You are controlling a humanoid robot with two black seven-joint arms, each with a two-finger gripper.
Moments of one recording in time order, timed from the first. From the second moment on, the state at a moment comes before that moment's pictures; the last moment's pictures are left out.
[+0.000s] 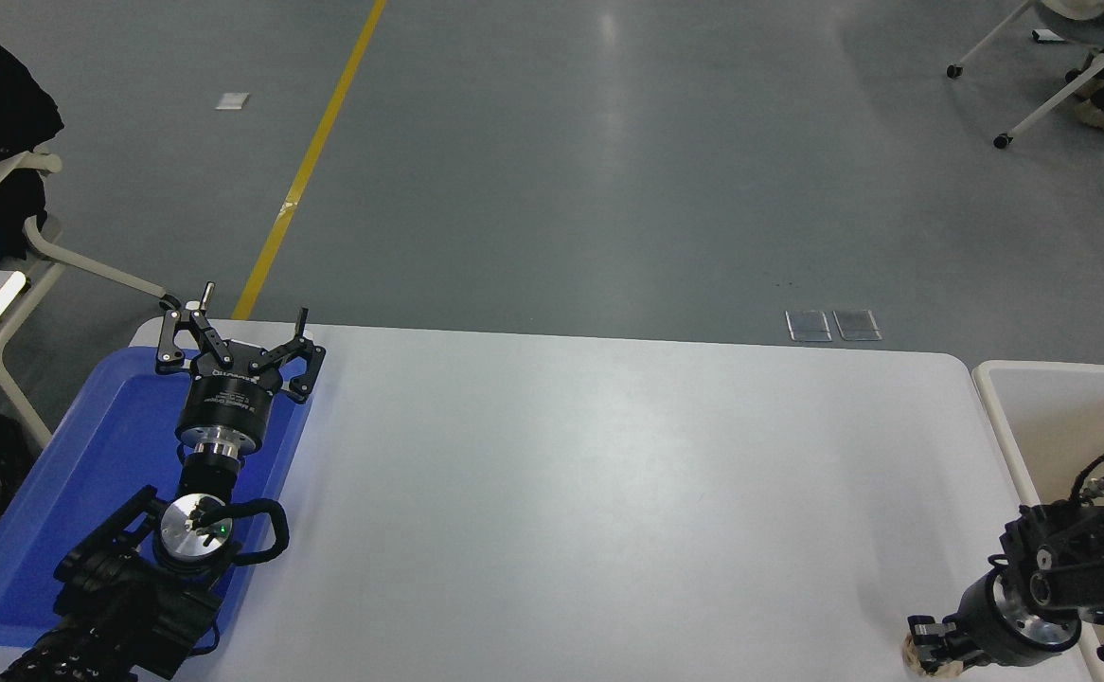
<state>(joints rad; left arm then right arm) -0.51 0.13 -1.12 -0.54 -0.09 -0.62 -0.36 1.21 -0.58 -1.05 1.18 -0.59 0.25 0.01</state>
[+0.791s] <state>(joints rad) -0.51 0.13 -1.12 -0.54 -0.09 -0.62 -0.36 1.87 -0.76 -1.28 1.47 -0.59 0.63 0.01</state>
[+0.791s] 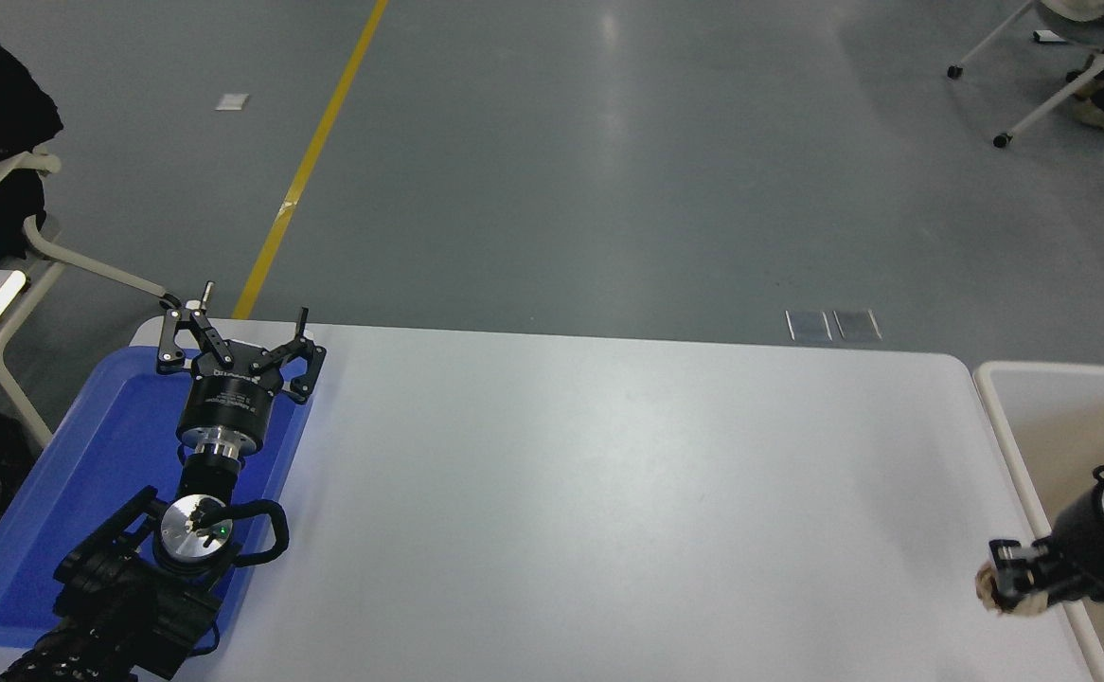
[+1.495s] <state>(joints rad) -0.51 0.13 -1.12 -0.54 -0.09 -0.62 -0.36 2.42 -0.74 -1.49 1.50 -0.50 0.78 0.01</state>
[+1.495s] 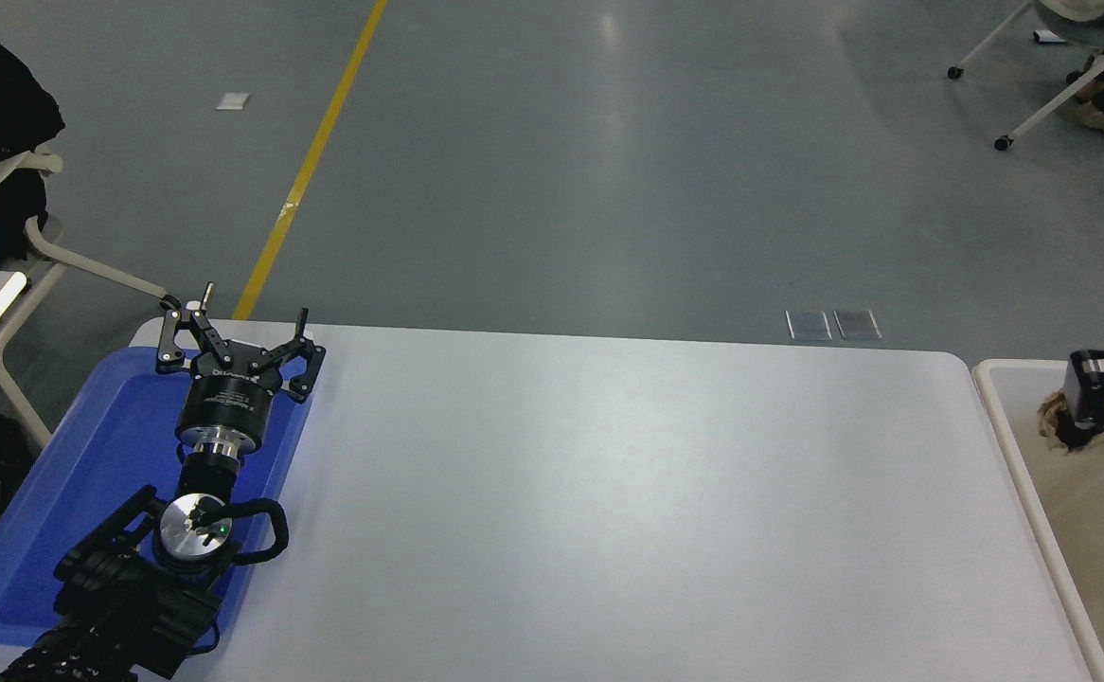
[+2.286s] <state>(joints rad) -0.50 0.13 -1.12 -0.54 -0.09 -0.62 -0.36 2.51 -0.72 -1.66 1.49 -0.48 0.79 0.01</state>
